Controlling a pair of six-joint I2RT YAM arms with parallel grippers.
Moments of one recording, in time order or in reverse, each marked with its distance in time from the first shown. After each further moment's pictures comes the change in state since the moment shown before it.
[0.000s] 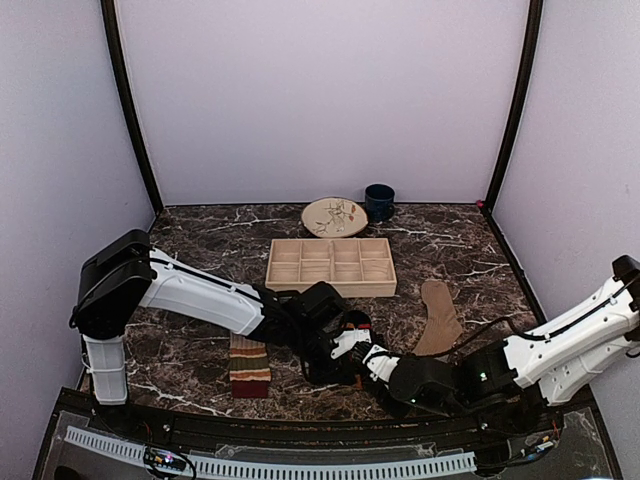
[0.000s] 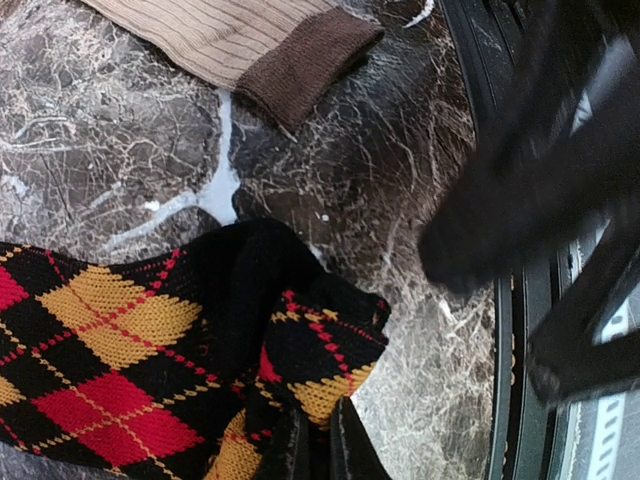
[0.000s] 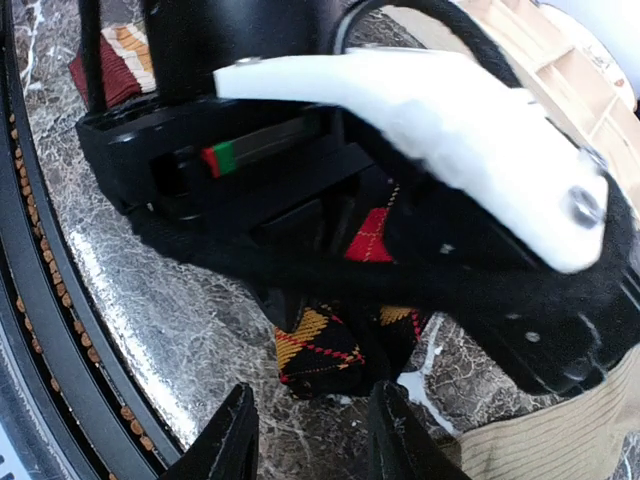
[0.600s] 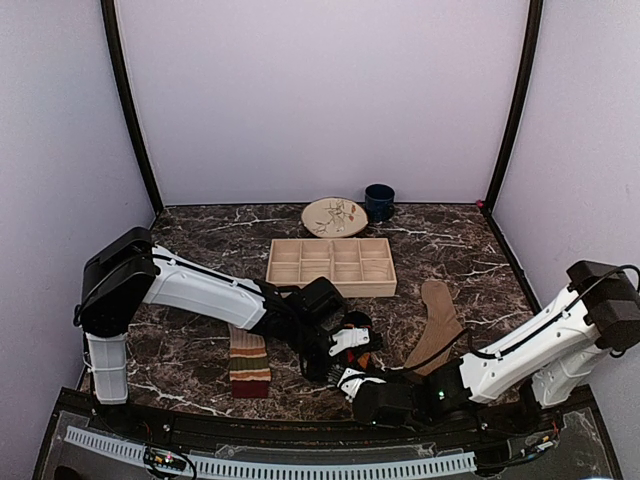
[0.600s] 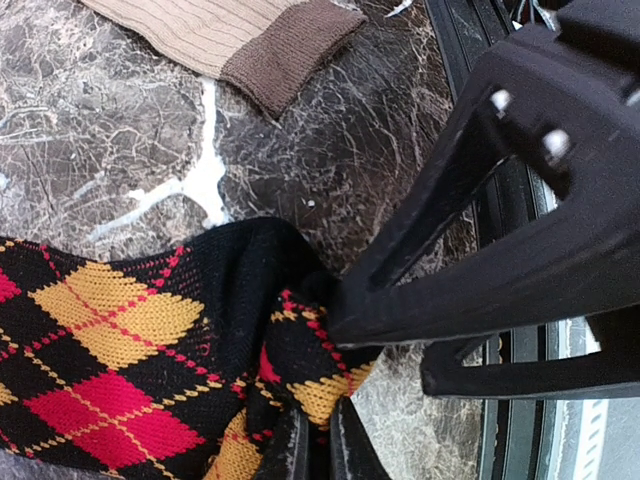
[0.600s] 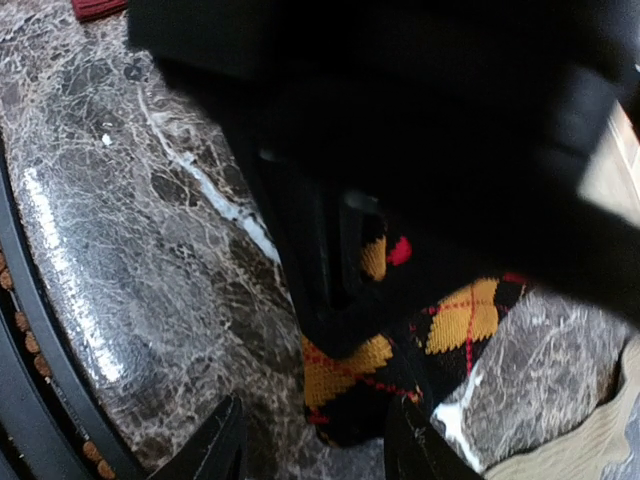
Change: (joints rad) left arm 0.029 0.017 0.031 -0.066 0.078 0.035; right arm 0.048 0.290 0.126 -0.035 0.064 -0.058
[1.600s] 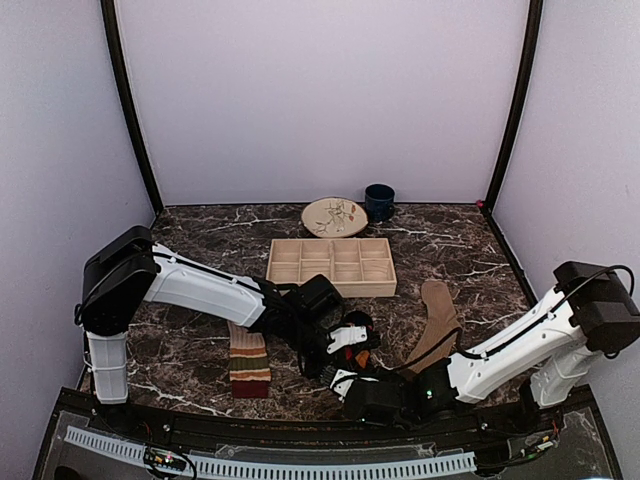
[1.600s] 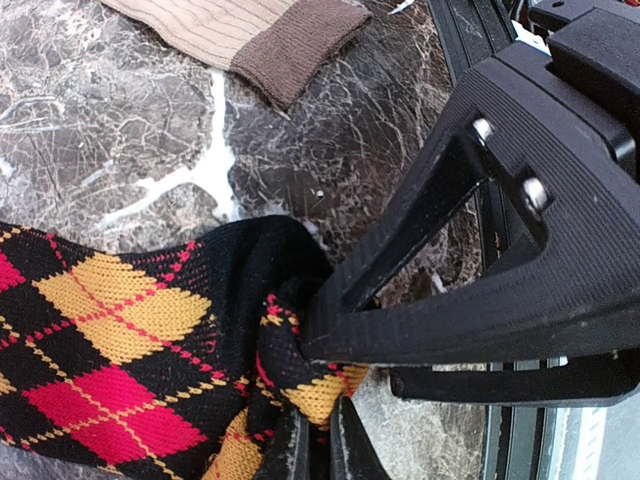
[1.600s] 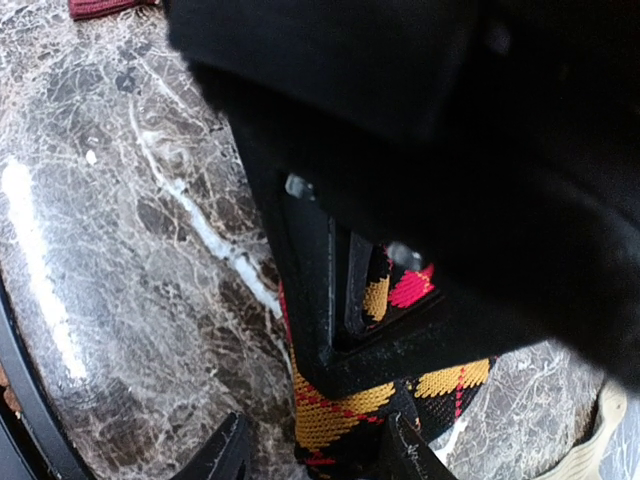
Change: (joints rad) left arm 0.015 0.003 0.002 -0.014 0.023 0.014; right arm -0.031 0.076 0.045 0.000 0.023 -0.079
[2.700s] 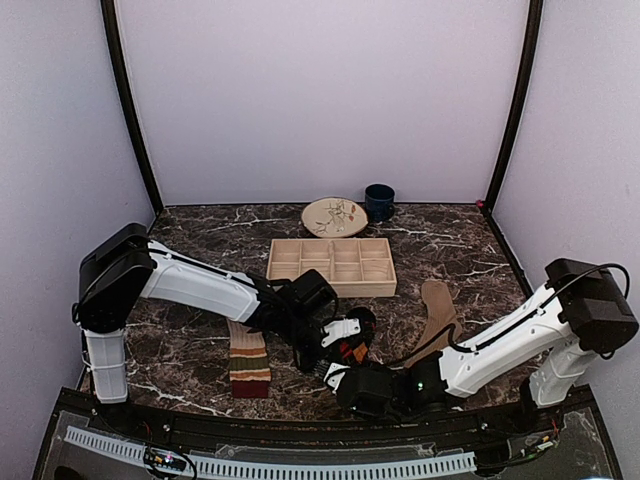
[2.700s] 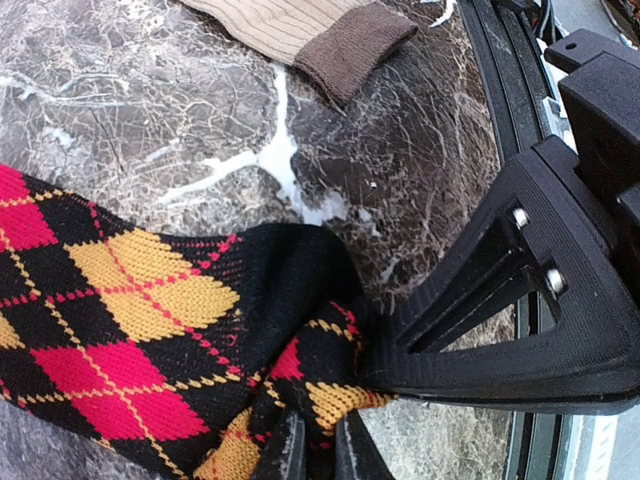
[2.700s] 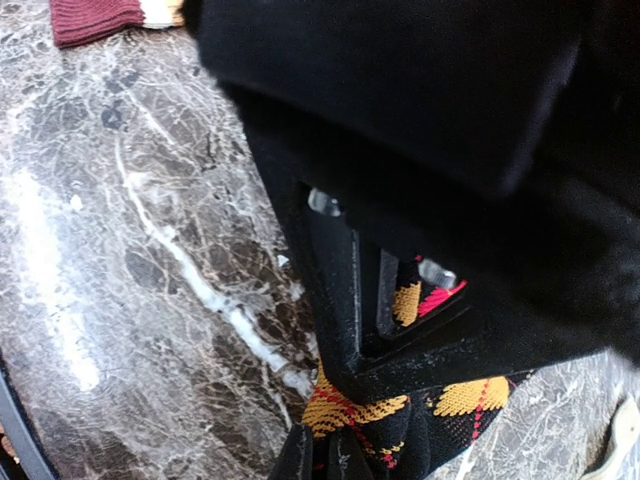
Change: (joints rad) left arm 0.033 -0.018 -0.024 0.011 -0.016 -0.006; right arm -0.052 0.046 0.040 0.017 -0.049 -0.022
